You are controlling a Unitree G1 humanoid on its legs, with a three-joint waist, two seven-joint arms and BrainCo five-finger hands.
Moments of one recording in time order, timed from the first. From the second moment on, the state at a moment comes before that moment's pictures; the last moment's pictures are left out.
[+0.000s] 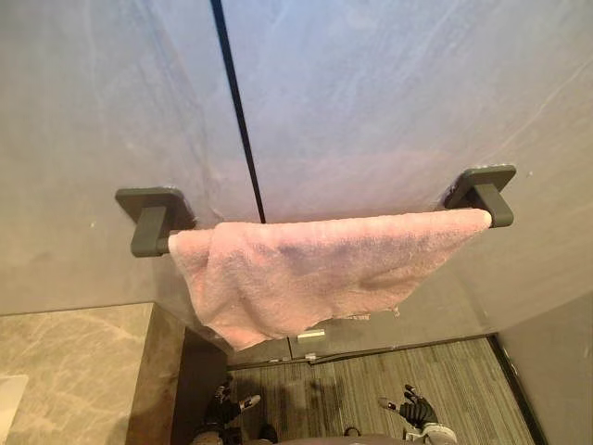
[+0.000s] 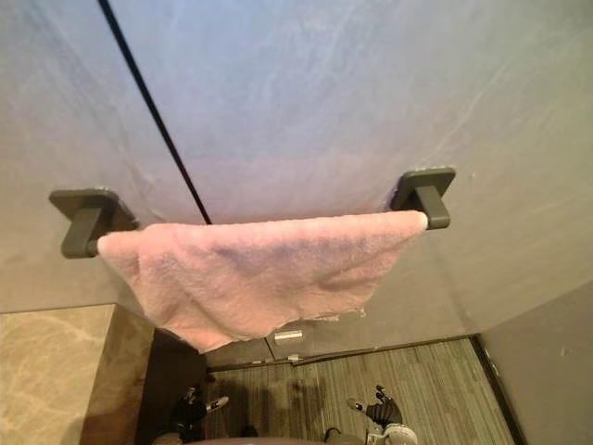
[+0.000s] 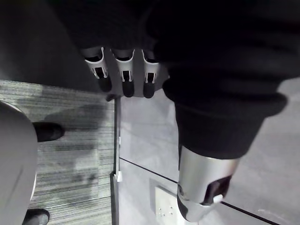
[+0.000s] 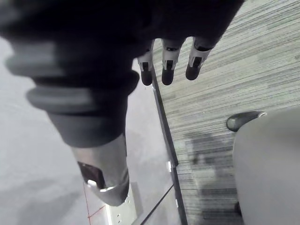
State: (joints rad) left arm 0.14 0.06 0.05 0.97 -0.07 -0.15 0.07; right arm 0.11 -0.06 -0.16 1.00 0.01 -0.13 -0.02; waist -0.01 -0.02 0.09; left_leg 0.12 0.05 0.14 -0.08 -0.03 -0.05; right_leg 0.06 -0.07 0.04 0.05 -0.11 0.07
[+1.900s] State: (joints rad) left arm 0.10 0.08 -0.03 1.01 -0.03 -0.12 0.07; right arm 0.02 -0.04 -0.04 1.01 -0.05 -0.11 -0.06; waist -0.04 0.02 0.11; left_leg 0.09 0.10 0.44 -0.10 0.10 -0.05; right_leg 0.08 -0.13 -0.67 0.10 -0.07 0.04
